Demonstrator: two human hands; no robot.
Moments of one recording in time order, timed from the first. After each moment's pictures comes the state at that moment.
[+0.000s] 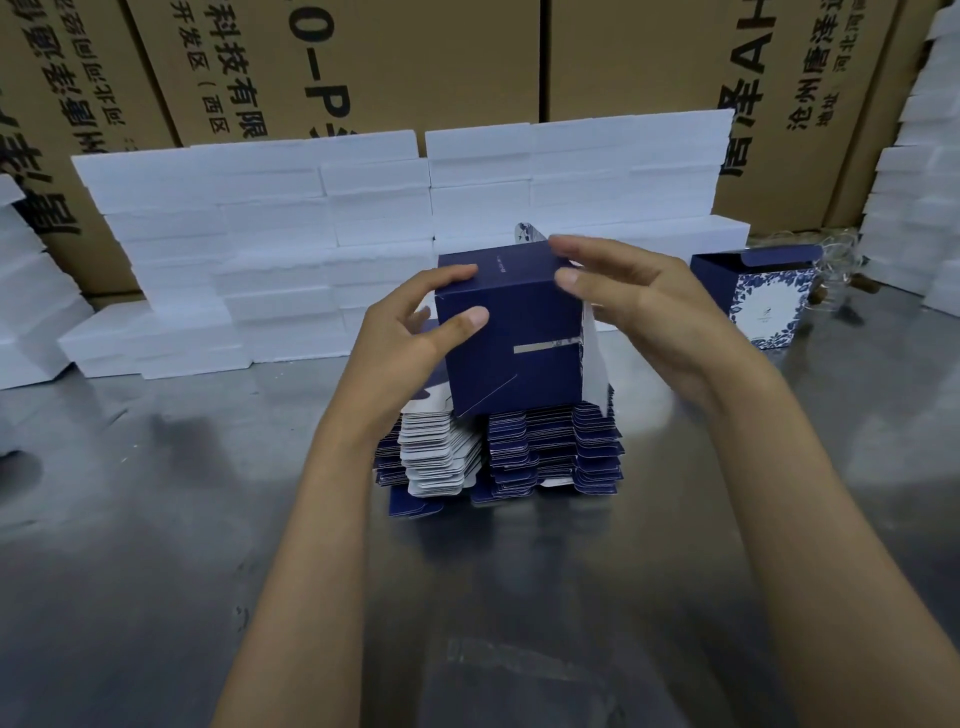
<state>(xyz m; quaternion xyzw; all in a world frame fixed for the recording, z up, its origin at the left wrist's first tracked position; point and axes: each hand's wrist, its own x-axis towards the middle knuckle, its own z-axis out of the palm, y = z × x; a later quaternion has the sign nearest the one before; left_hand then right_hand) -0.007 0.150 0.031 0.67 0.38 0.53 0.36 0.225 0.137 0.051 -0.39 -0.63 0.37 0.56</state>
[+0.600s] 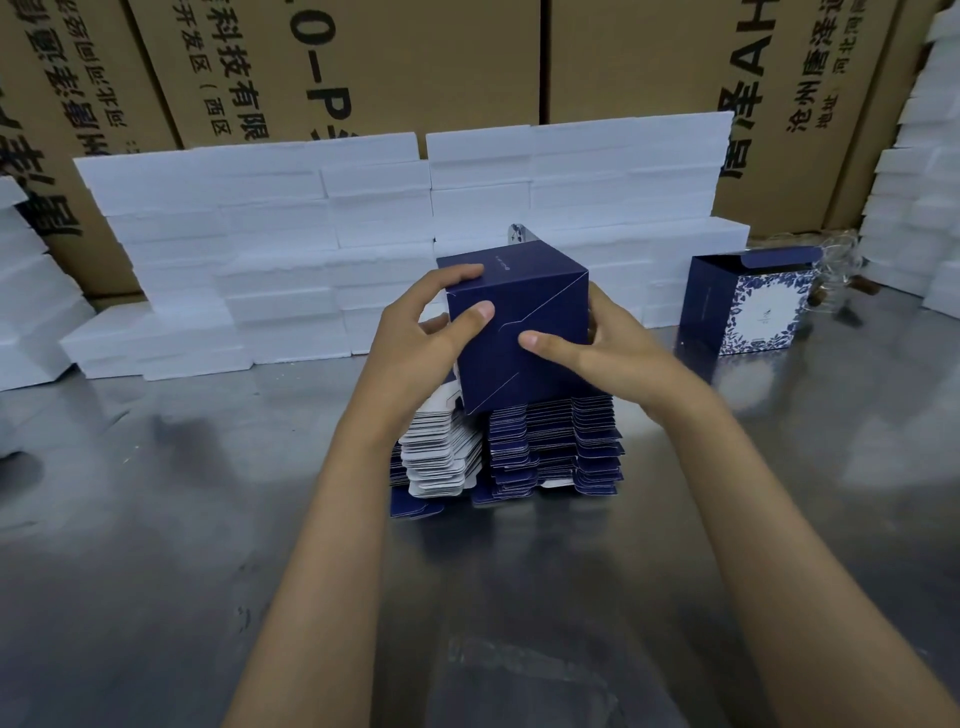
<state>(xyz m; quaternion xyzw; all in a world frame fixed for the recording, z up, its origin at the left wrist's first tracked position) 0.006 0.144 0.035 0.64 0.37 0.55 0.38 0.211 0.156 0.018 -0.47 -0.68 0.31 0.46</state>
